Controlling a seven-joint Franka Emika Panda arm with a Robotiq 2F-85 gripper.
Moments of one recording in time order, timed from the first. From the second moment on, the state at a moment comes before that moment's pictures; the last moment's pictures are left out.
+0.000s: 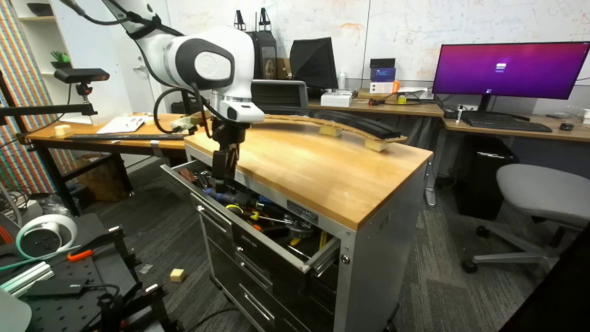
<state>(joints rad) 0.05 0.14 -0.02 -2.43 -0.01 2.38 0.81</state>
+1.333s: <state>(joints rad) 0.11 0.32 -0.03 -2.26 -0.18 2.27 0.71</state>
